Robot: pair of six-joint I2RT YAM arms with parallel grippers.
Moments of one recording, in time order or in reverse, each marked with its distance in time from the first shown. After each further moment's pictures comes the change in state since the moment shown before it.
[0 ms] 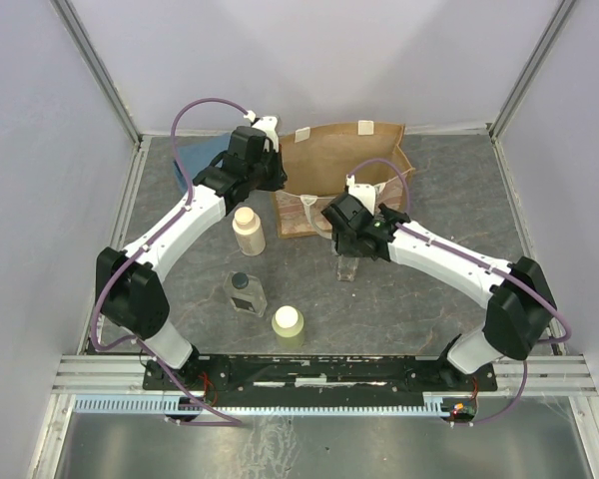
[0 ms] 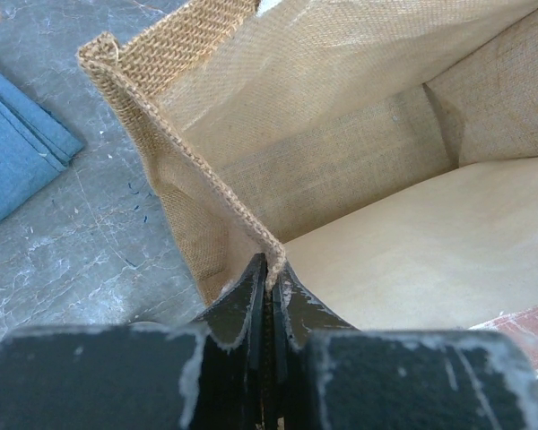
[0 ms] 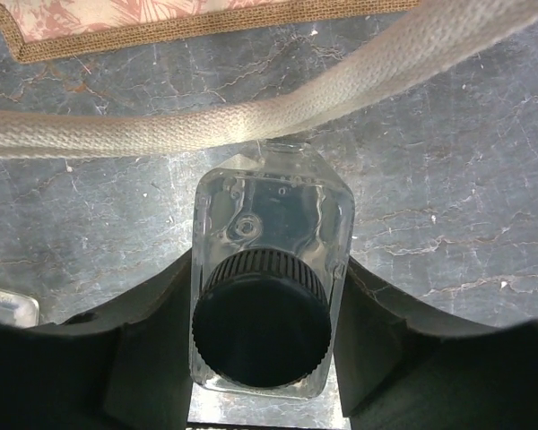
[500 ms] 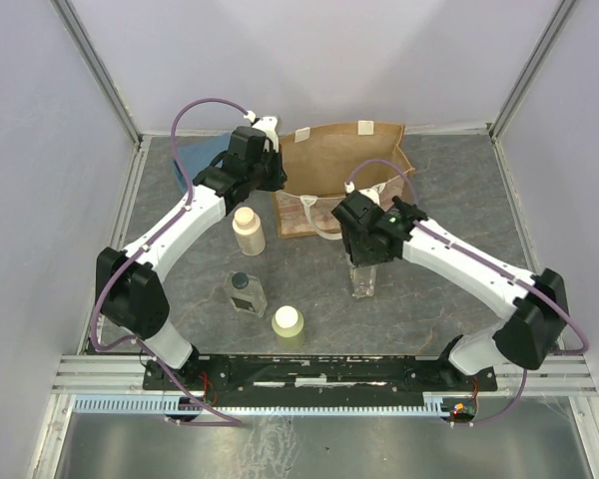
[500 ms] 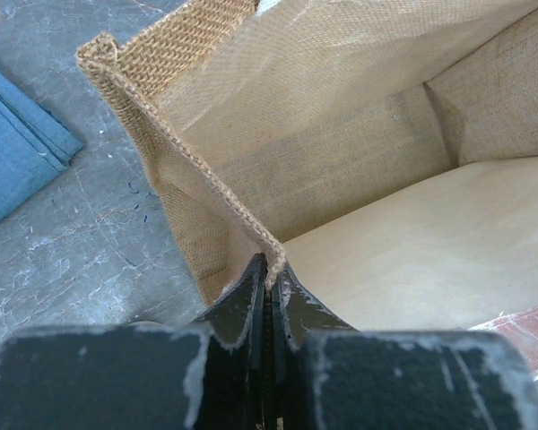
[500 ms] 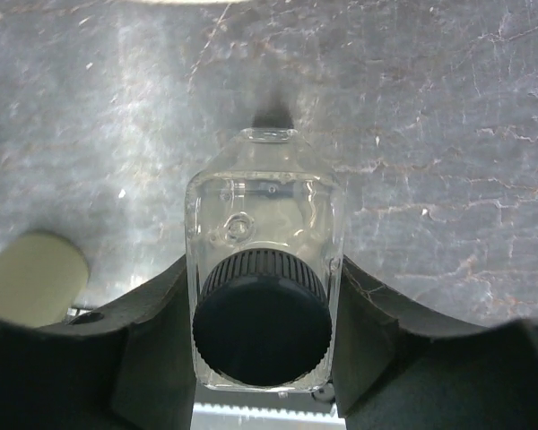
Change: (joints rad) left arm 0.000 0.000 -0.002 0.000 0.001 0.000; right arm 0.002 -0.060 0.047 -0.230 -0.087 -0.151
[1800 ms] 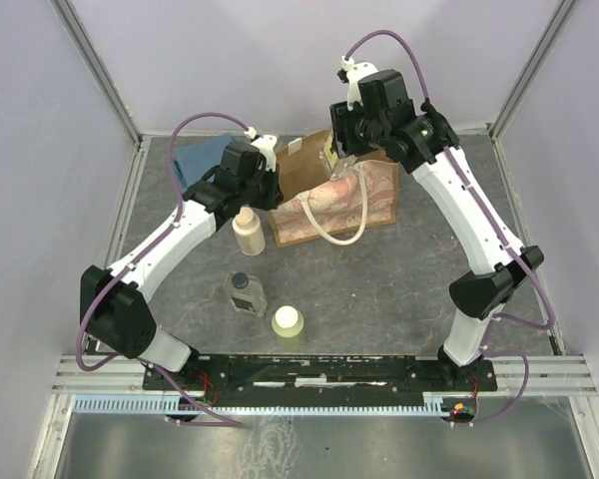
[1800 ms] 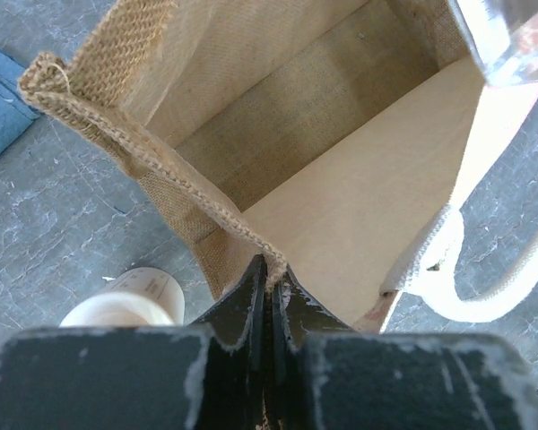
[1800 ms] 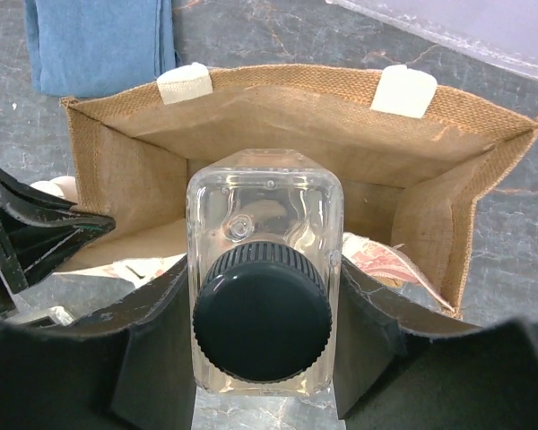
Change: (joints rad) left arm -0.005 -0.127 -0.132 -0.058 0.079 0.076; right arm -0.246 0.323 0.951 -0.009 -0.205 -0.469
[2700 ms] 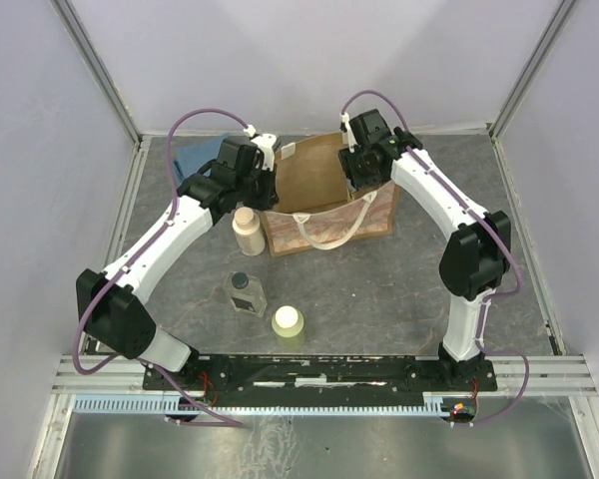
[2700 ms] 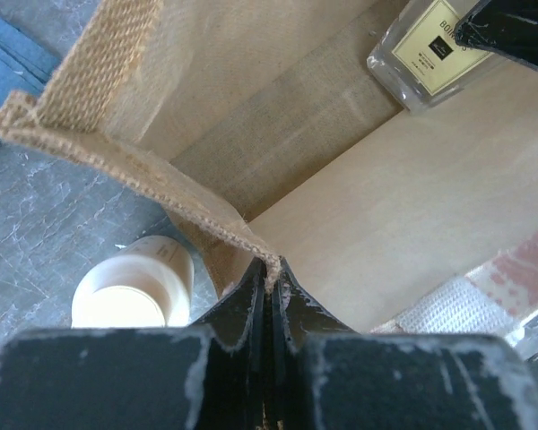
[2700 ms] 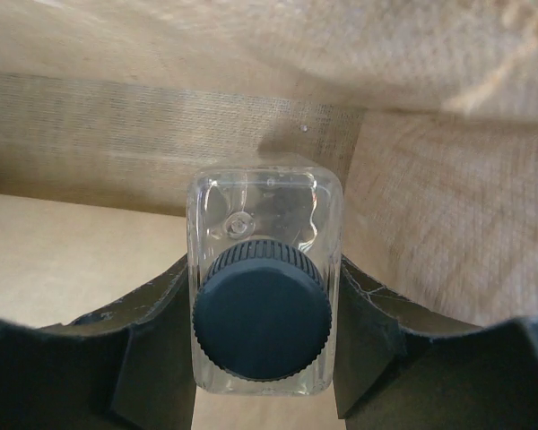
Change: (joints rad) left arm 0.000 -0.003 0.083 -0.158 0.008 0.026; right arm -0.115 0.133 -0.341 0.105 -0.015 -0.049
